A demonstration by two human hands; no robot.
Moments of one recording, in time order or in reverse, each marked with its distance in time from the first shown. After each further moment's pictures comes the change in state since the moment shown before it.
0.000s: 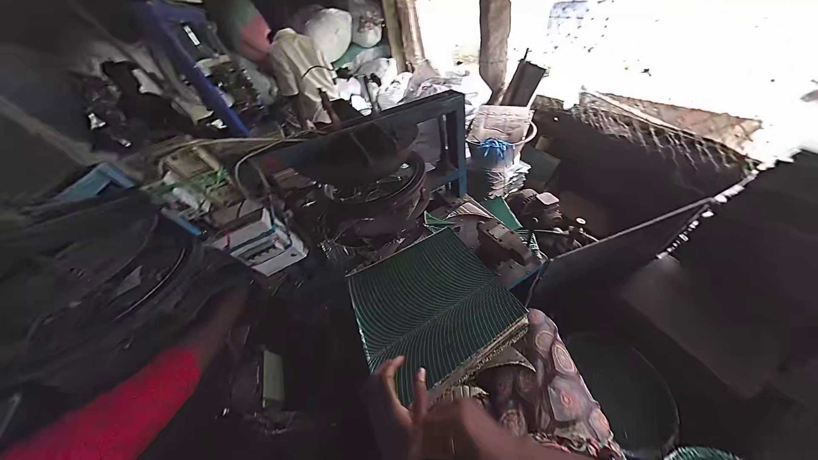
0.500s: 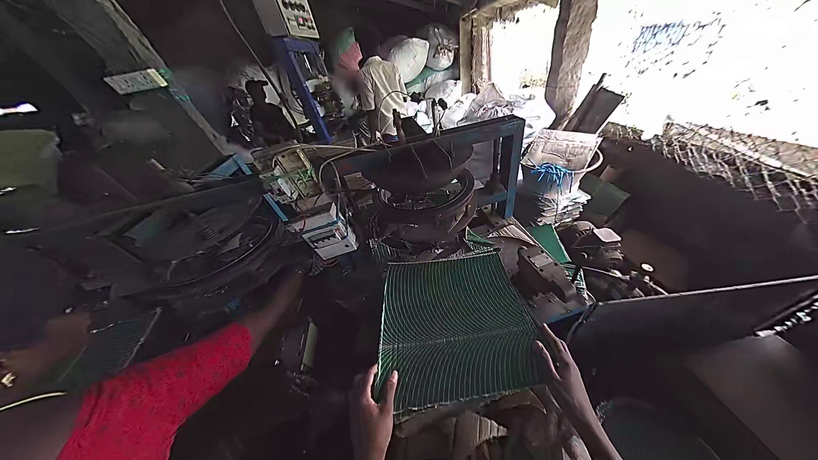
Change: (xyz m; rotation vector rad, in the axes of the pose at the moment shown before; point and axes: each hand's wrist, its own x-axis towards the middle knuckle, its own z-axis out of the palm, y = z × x) left_hand -0.004 -0.070 -0.013 0.029 0.096 -0.391; right_hand -0.050 0.186 -0.103 -0.320 0.616 0.518
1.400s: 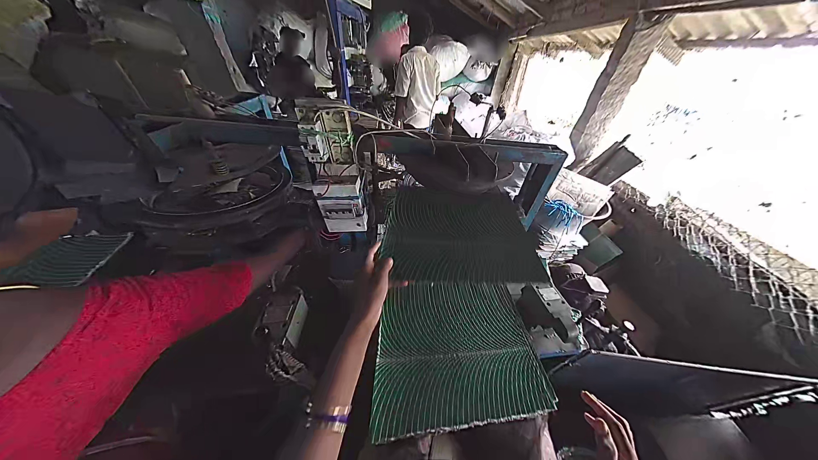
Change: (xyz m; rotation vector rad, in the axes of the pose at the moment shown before) left_hand 0.187 0.101 -0.002 -0.924 -0.131 -0.205; right_hand -0.041 -0.026 -0.058 0.143 0.283 -0.333
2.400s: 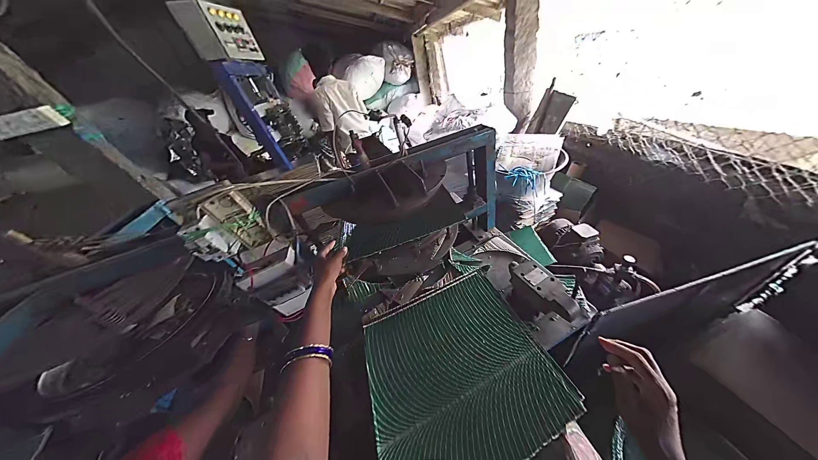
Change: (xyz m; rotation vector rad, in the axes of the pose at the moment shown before) left_hand 0.217 0.005 0.041 0.530 -0.027 -0.064; right_hand 0.064 0.018 0.017 -0.148 0.215 0.036
